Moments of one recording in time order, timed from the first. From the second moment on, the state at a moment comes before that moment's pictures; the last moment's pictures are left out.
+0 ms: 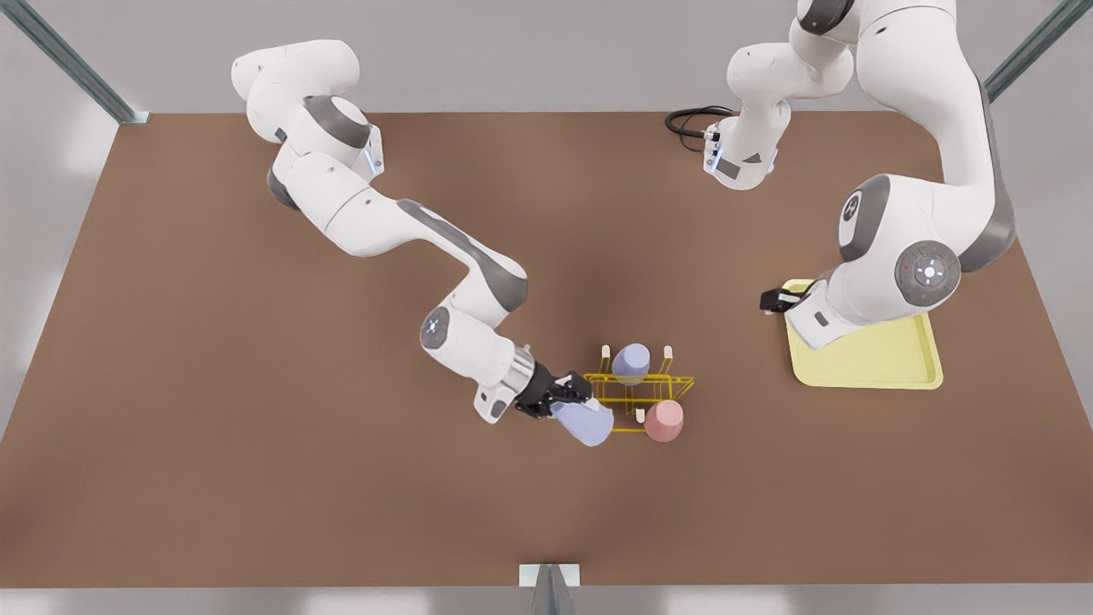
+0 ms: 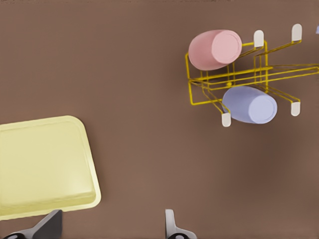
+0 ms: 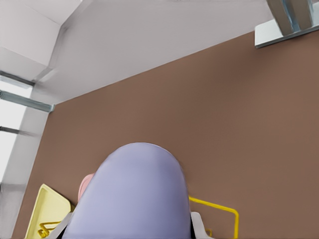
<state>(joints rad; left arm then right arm) 0.00 0.27 -0.21 -1.47 0.02 1.49 -0.02 0.25 1.08 0.69 -1.07 -0.07 2.69 0.42</state>
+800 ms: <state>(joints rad) 0.00 0.28 -0.21 -1.47 0.02 1.53 0.01 0.30 1.13 0.69 -1.04 -0.09 2.73 0.45</state>
